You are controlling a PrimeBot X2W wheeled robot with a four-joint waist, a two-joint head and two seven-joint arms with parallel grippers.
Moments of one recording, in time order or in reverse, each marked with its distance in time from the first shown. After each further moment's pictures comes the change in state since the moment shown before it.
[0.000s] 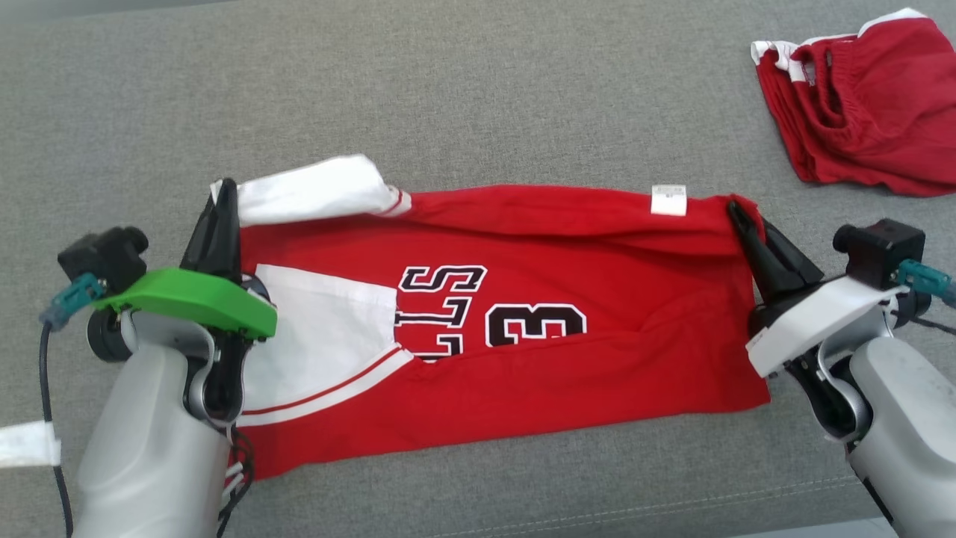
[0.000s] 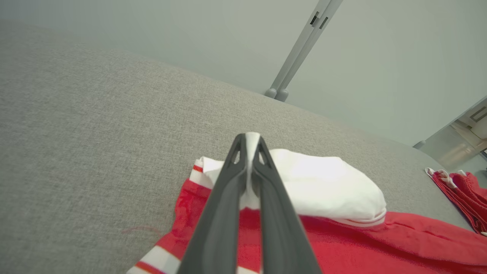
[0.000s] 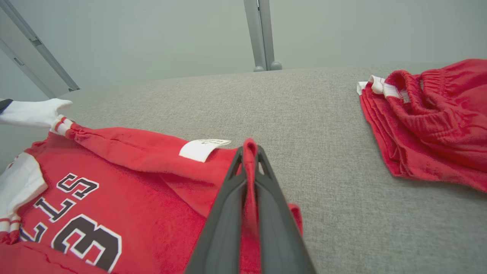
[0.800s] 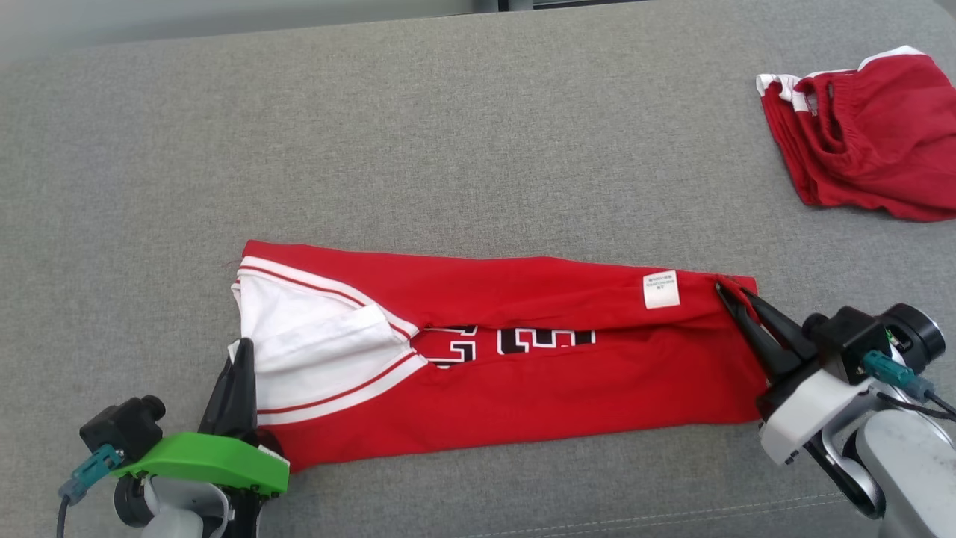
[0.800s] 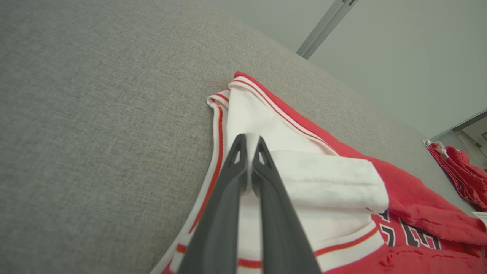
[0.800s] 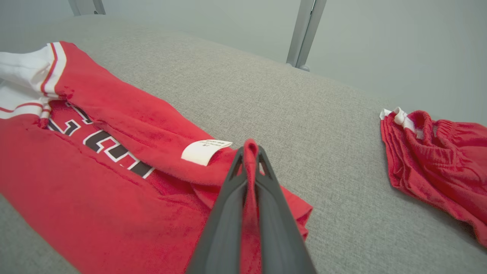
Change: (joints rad) left arm 0.430 -0.003 0.034 -0.268 -0.061 0.034 0.000; right arm 0.186 -0.077 0.027 -0.151 -0.302 -0.017 -0.023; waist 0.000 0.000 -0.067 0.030
